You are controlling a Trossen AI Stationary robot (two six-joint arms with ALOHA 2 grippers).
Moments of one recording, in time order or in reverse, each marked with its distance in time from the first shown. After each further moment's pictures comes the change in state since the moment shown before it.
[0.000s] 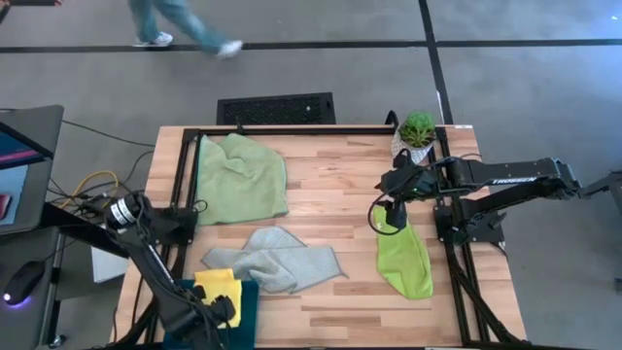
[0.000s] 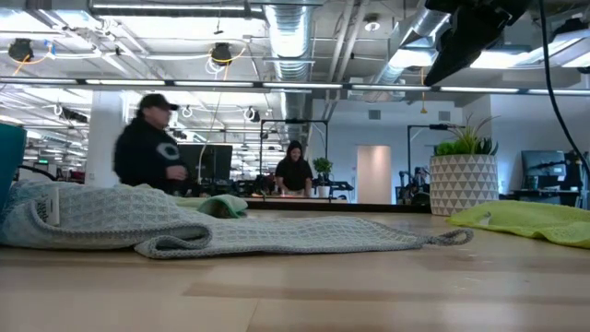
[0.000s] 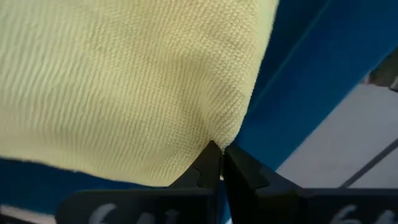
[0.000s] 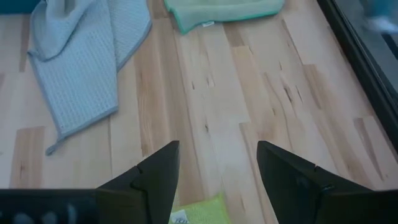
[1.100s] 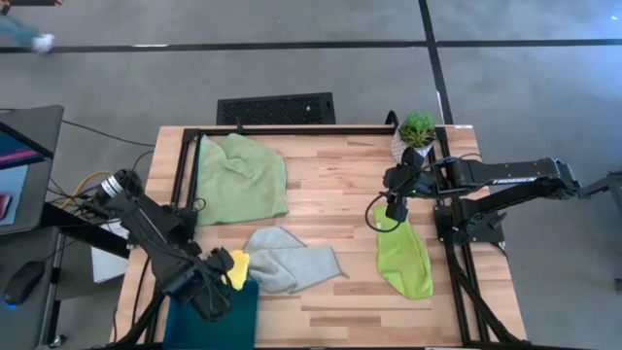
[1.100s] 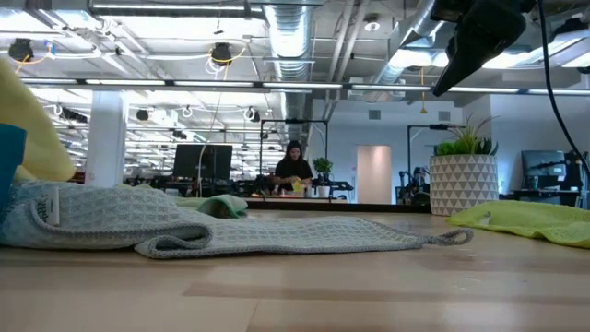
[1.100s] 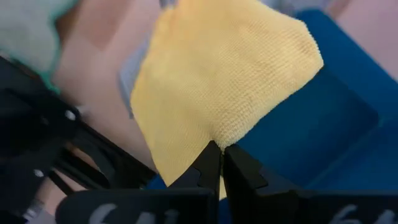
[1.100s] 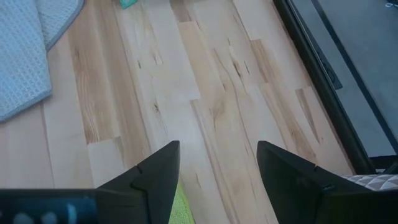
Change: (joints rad) left arm 0.158 -0.221 0.001 -0.366 -0.228 -0.015; right arm 0.000 0.000 0.000 -0.103 0.189 0.037
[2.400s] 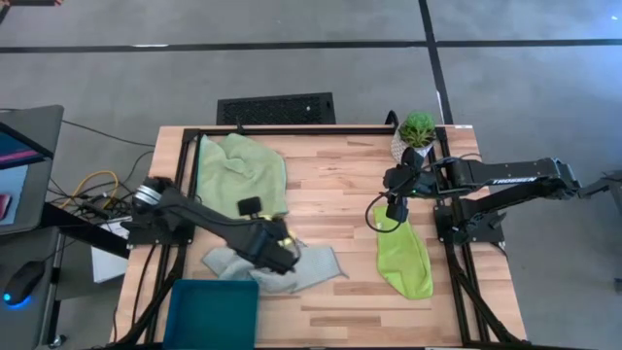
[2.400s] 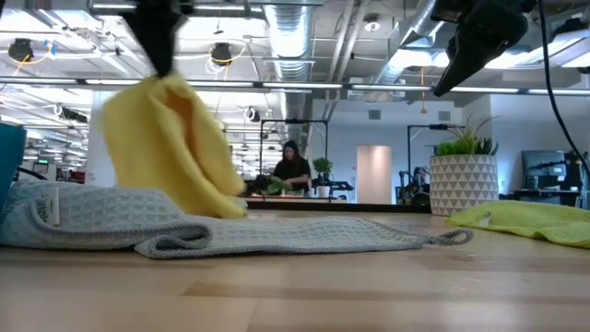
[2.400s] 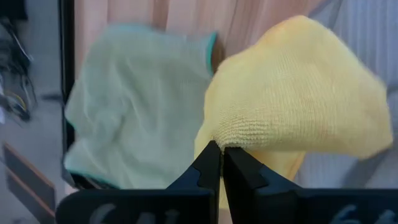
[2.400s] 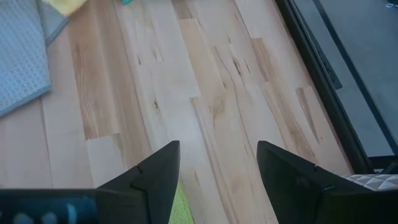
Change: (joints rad) left arm 0.420 0.247 0.233 -0.140 -0.413 0.788; right arm 0.000 0.000 0.000 -0.008 -0.001 -0.010
